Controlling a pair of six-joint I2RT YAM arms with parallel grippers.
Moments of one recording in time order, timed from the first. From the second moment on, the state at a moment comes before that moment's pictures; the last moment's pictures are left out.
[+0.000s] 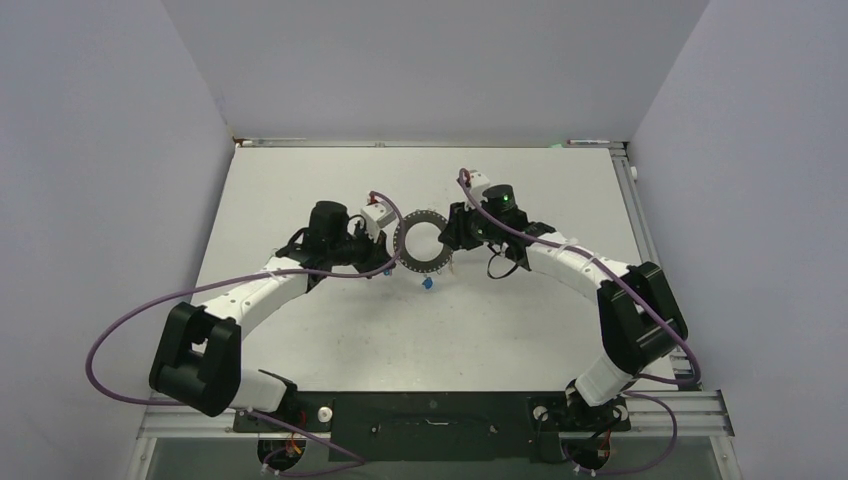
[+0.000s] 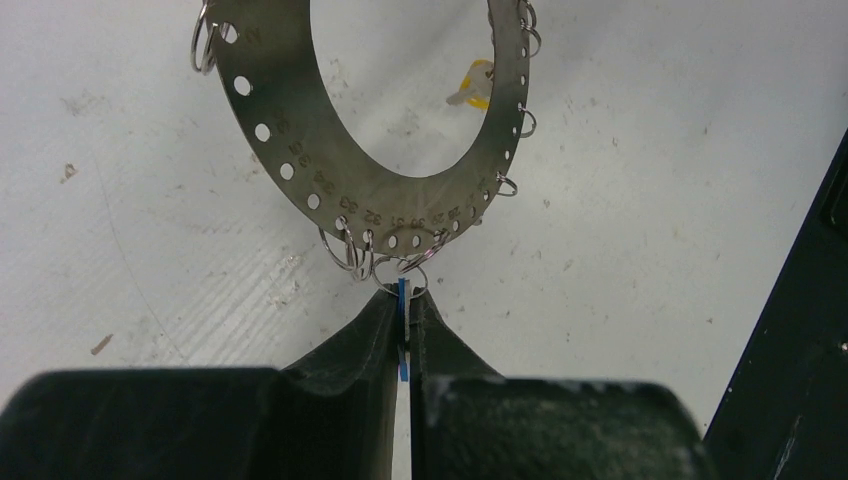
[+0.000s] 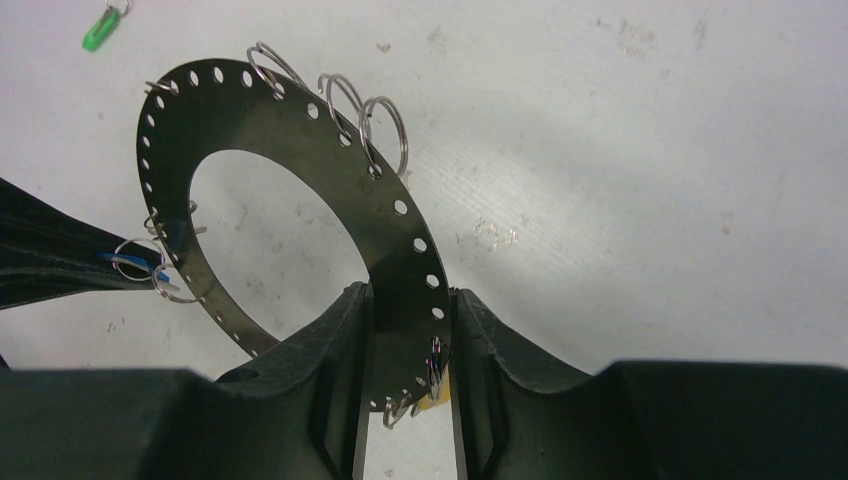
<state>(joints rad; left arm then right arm) -0.40 1.39 0.82 -0.09 0.57 0.08 0.50 1.61 1.04 -0.03 -0.30 0.22</state>
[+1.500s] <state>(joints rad) -0.51 1.89 1.31 -0.73 0.52 0.25 0.24 1.33 0.92 -0.15 -0.41 -0.14</state>
